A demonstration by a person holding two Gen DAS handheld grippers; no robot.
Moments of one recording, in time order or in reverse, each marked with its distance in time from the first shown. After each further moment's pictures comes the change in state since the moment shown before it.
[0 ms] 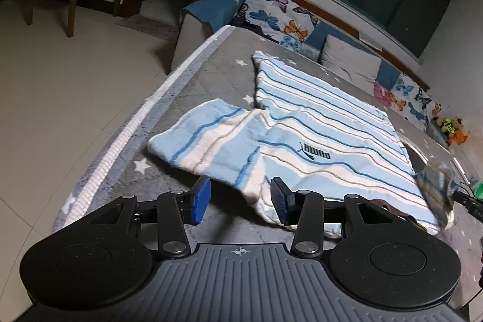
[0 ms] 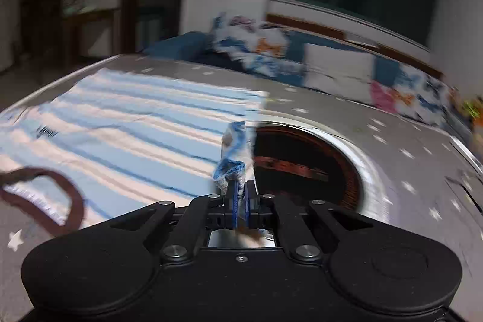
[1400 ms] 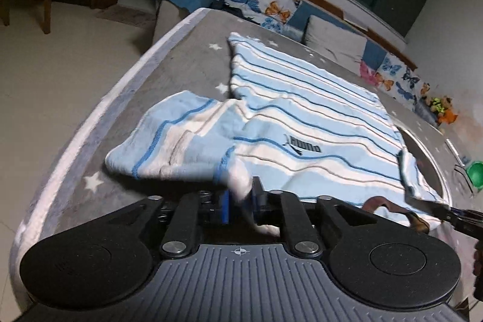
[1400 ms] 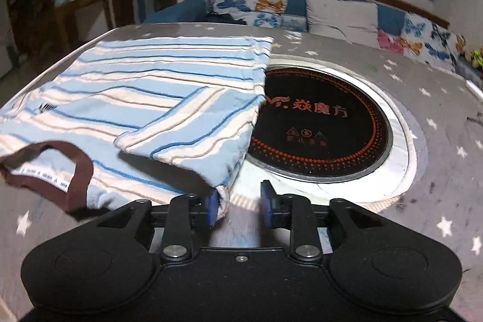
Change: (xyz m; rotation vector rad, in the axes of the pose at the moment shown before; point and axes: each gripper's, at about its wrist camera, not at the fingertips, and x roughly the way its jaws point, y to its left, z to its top) left arm 0.042 -0.007 0.012 0.040 0.065 -0.040; right arm 0.002 0.026 -0.019 -0.043 0.153 0.091
